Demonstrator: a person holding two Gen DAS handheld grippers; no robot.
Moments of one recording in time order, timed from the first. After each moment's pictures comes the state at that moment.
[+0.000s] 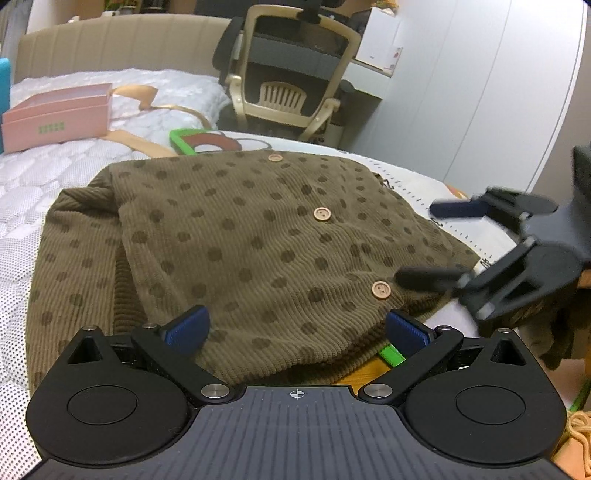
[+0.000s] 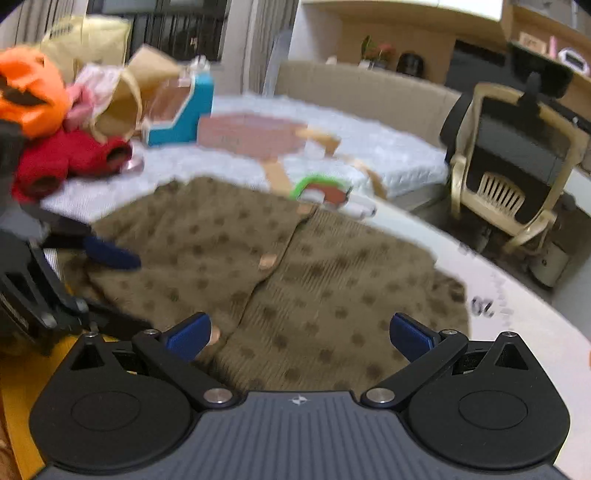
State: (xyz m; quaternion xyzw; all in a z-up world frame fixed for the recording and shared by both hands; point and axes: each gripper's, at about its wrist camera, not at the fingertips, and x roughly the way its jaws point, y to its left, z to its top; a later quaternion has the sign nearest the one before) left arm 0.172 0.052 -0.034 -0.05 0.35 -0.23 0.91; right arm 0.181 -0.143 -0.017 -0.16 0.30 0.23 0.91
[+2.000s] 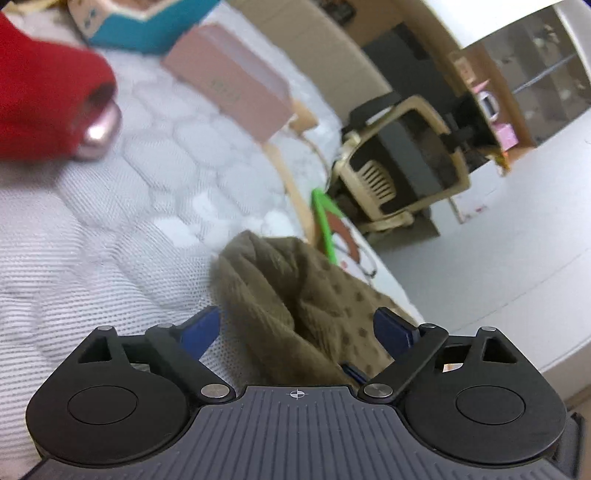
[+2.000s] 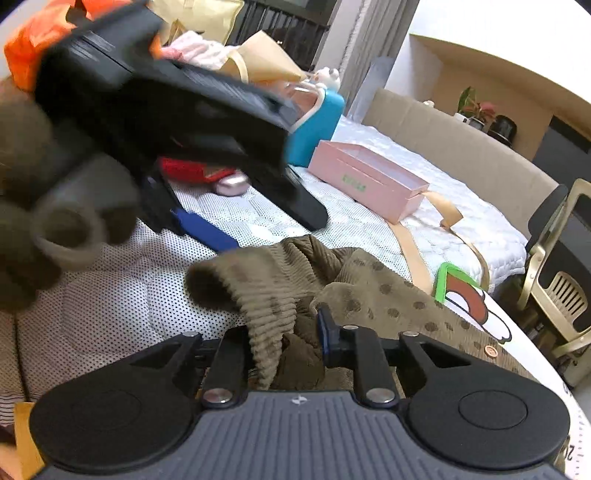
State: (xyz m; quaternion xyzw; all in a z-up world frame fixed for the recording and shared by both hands) left arm 0.233 0.206 -0.037 -0.38 0.35 -0.12 0.85; right arm 0.193 0.024 -0.018 -0.25 0.22 0.34 0.88
